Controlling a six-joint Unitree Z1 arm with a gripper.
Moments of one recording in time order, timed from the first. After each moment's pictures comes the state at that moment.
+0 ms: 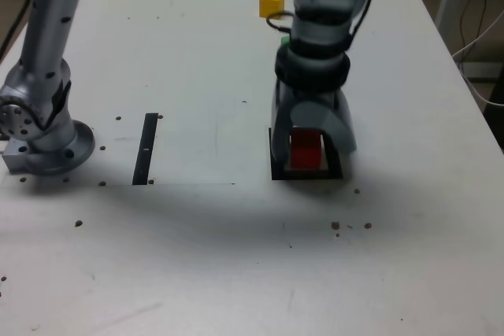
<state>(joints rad) -0.07 2.05 -1.44 1.06 0.00 -0.01</state>
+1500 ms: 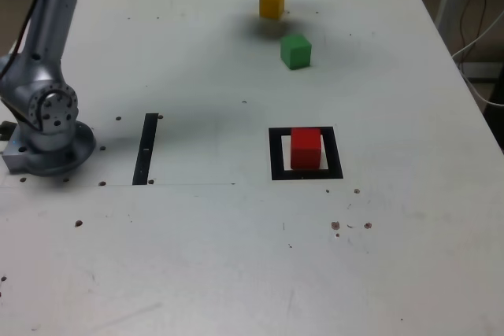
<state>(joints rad) 0.81 2.18 -2.17 1.43 0.20 1.14</state>
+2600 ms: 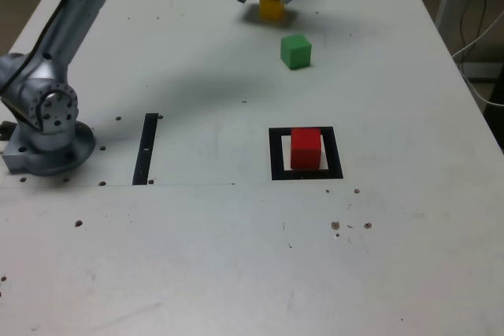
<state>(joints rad) 0.81 2.45 -2.29 1.45 0.24 1.14</state>
